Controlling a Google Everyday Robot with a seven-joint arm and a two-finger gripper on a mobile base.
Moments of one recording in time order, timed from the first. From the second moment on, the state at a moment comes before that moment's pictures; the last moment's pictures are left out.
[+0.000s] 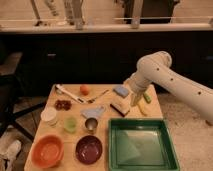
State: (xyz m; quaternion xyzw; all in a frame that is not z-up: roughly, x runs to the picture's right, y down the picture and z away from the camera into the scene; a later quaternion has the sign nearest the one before) arm 0.133 0.027 0.739 -0.21 -0.13 -0.08 0.96
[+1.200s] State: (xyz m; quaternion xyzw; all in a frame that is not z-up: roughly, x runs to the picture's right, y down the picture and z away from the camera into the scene) arm 0.007 0.042 0.781 -0.21 -0.18 -0.09 0.96
